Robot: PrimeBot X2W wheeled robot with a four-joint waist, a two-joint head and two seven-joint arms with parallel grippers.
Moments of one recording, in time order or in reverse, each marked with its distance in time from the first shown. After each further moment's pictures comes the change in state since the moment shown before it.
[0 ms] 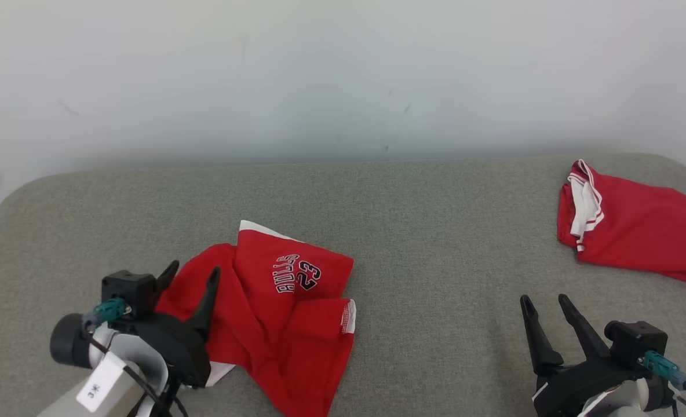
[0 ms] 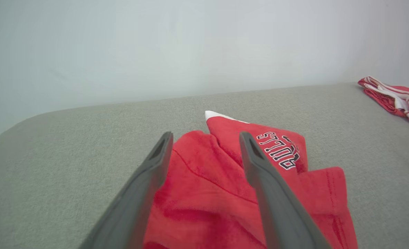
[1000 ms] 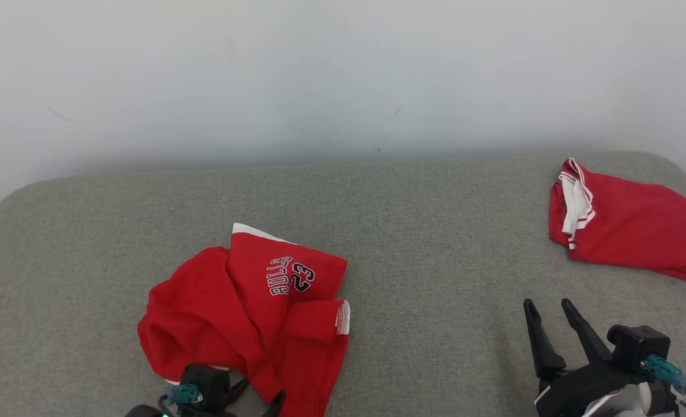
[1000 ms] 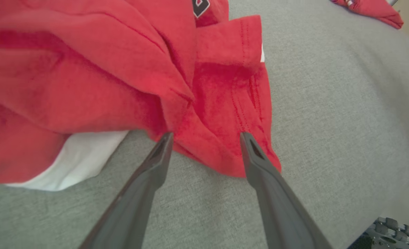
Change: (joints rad) left arm 0.174 -0.009 -0.149 -0.155 0.026 -0.022 0.161; right arm 0.008 0.003 -0.013 0.004 0.000 0.000 -0.002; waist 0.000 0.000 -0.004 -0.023
